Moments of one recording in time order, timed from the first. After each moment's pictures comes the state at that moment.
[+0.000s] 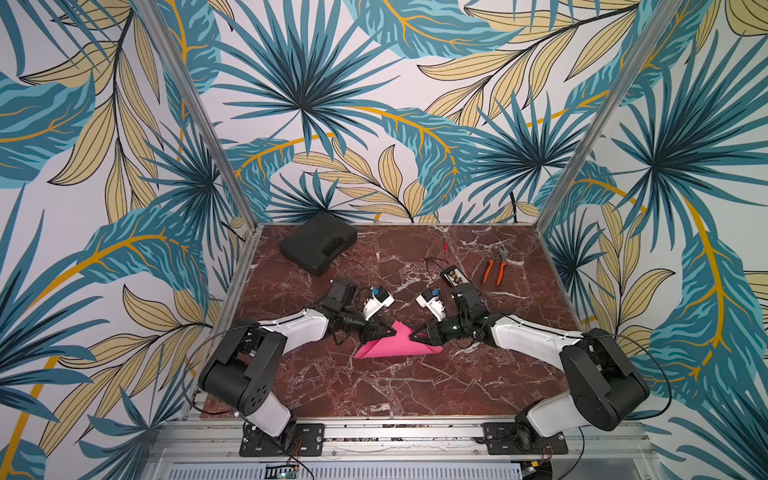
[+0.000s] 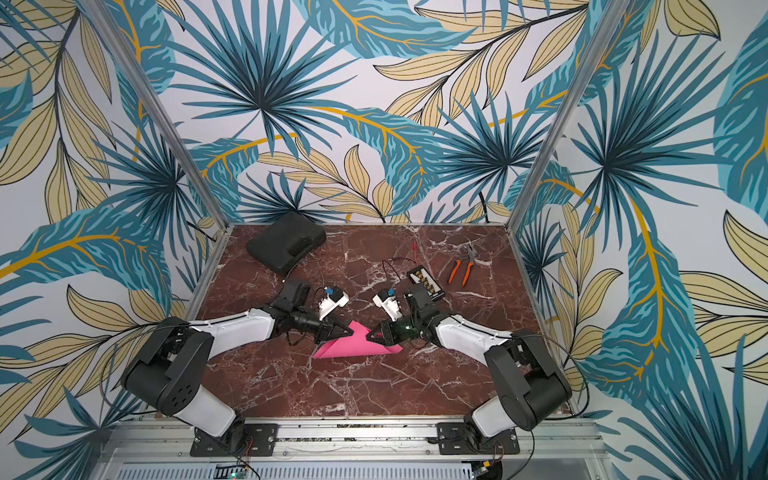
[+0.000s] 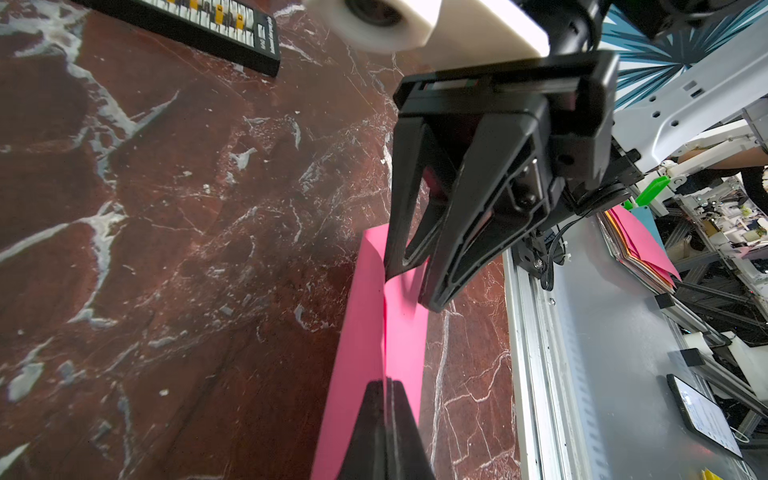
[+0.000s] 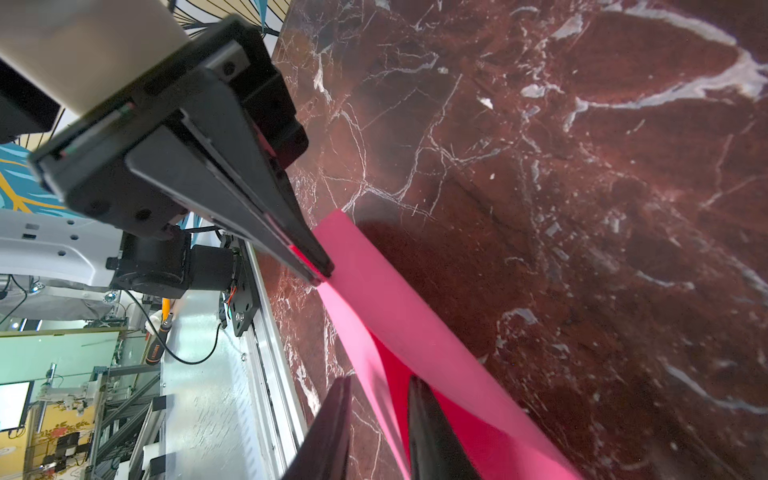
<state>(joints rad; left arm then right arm) -0.43 1.60 0.76 -0.04 0.99 0.17 0.49 1.51 0.72 -0.09 -0.76 0.26</state>
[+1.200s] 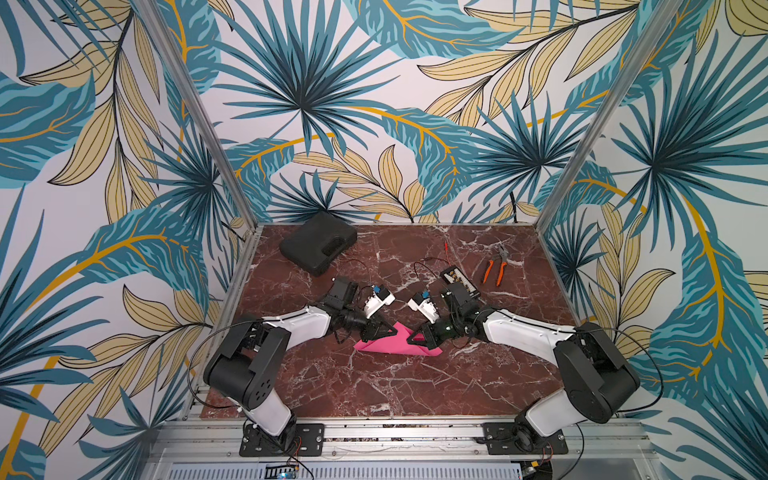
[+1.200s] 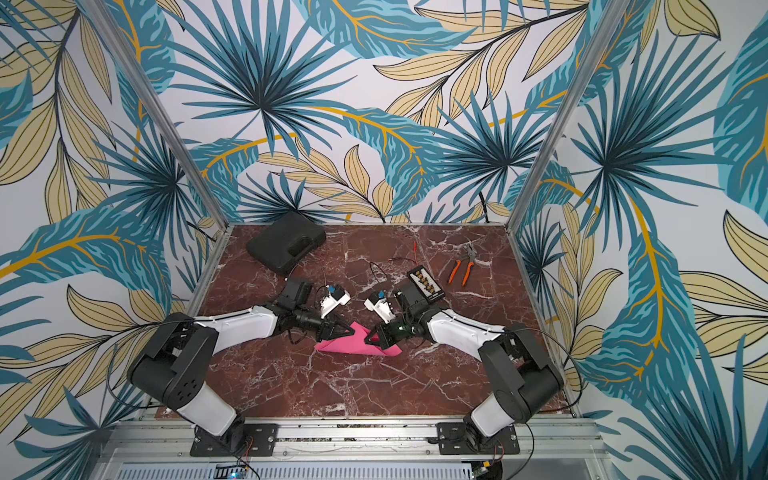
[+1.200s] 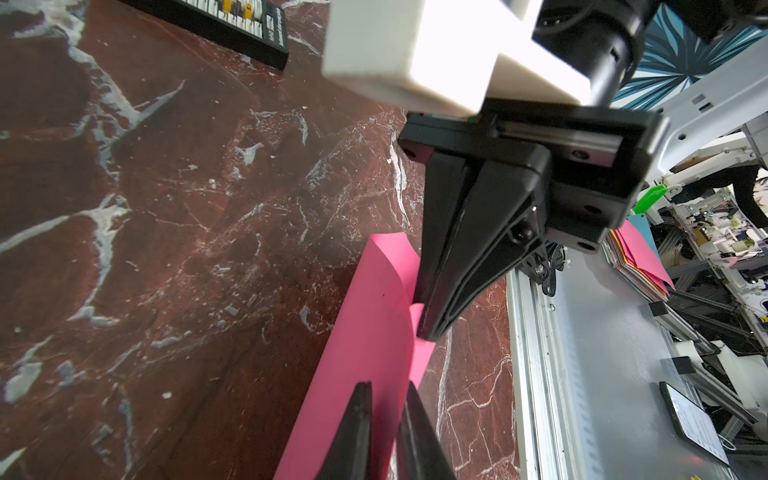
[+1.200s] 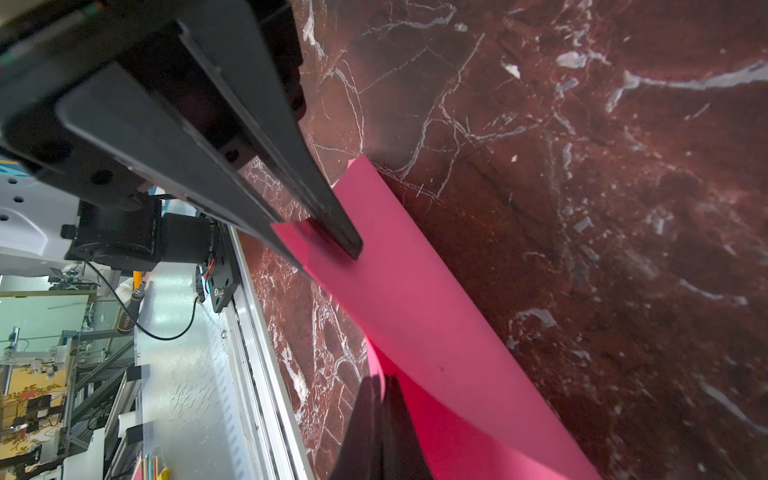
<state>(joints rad) -0.43 1.63 0.79 -0.05 0.99 0.15 0.54 1.56 0.81 -0.23 -0.71 0.16</state>
